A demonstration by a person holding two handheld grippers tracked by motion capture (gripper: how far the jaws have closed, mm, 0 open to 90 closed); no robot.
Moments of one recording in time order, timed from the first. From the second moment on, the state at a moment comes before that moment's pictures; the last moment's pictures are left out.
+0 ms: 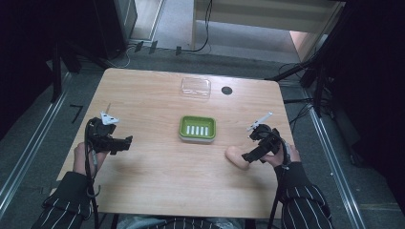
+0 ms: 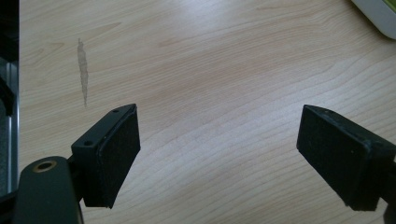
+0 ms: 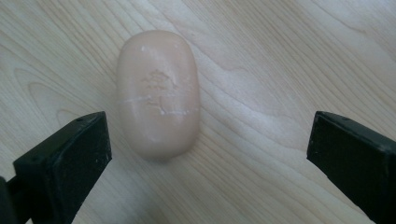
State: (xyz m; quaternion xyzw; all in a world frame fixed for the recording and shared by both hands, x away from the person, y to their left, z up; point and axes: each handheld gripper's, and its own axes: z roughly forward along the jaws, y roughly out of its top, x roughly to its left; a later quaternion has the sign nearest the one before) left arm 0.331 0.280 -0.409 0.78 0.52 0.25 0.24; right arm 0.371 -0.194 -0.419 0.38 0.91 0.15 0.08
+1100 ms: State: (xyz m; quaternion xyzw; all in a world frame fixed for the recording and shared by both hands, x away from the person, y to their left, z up) left arm 0.331 0.280 -0.409 0.78 0.52 0.25 0.24; right arm 0.390 -0.140 -0.451 0.33 0.94 0.05 0.04
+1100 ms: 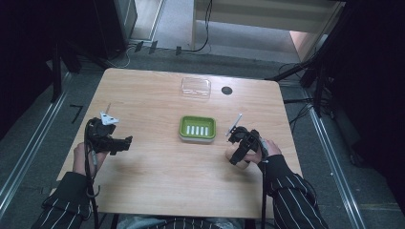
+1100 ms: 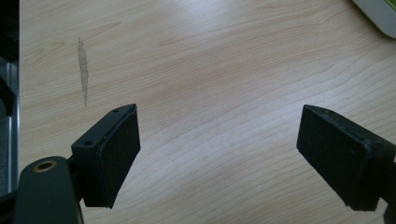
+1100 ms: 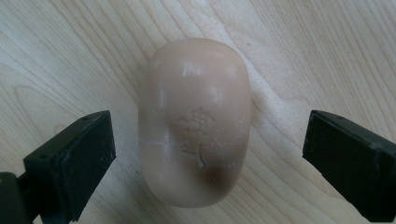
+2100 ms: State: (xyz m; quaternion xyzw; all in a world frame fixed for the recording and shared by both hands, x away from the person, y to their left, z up) left arm 0.331 0.280 -0.409 0.78 0.52 0.25 0.24; right arm 0.389 -0.133 -0.465 0.32 0.95 0.03 0.03
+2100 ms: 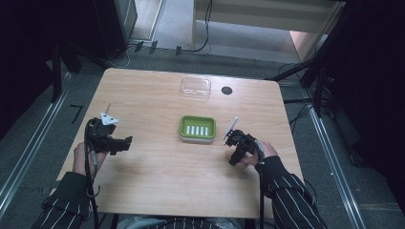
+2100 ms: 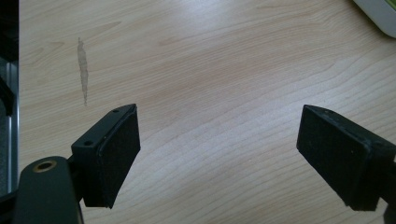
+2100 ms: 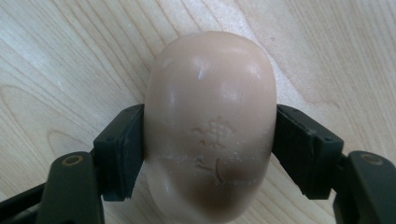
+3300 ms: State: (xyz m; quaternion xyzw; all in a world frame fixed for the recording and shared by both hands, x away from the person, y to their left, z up) left arm 0.330 0.281 -0.408 0.78 0.52 0.25 0.24; right arm 0.390 -0.138 -0.463 0.33 0.94 0.04 0.02
